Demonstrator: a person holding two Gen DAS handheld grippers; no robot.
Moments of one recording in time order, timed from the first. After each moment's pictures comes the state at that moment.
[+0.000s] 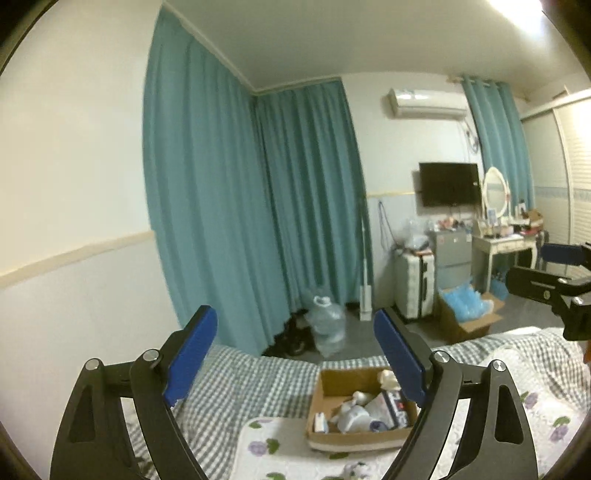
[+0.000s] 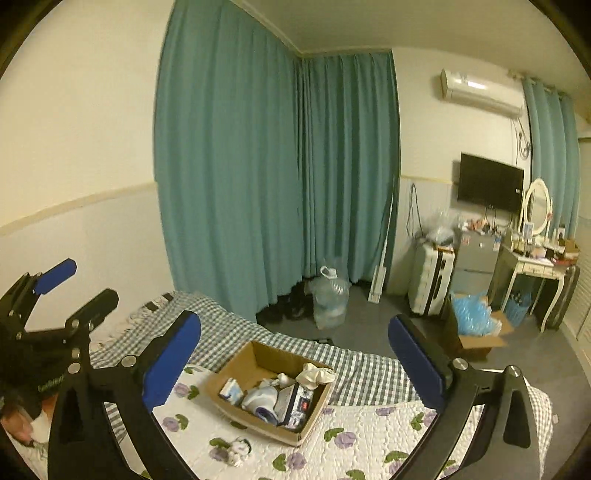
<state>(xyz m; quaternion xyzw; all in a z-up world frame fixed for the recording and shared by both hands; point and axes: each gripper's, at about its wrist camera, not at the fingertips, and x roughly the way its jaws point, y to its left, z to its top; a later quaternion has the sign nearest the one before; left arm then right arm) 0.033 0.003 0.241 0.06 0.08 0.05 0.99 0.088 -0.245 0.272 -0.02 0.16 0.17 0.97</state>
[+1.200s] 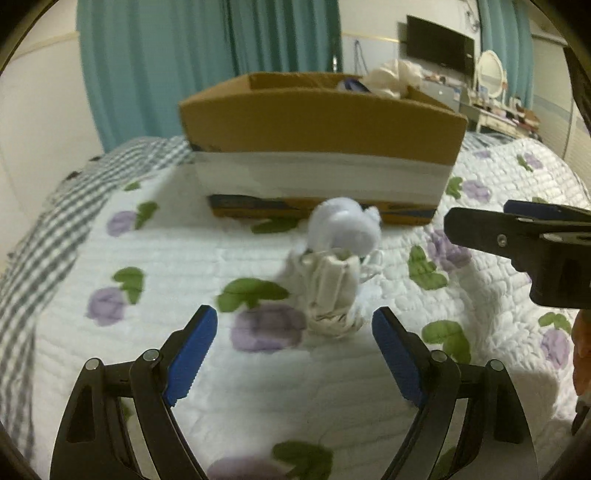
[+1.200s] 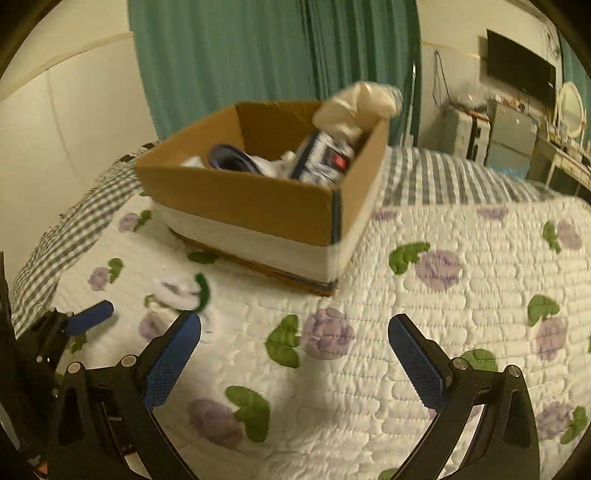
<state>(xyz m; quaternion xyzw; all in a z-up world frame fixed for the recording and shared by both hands) 0.121 -0.040 -0.132 0.04 0.37 0.00 0.93 0.183 -0.213 -0.105 -0.01 0.38 0.19 0.91</state>
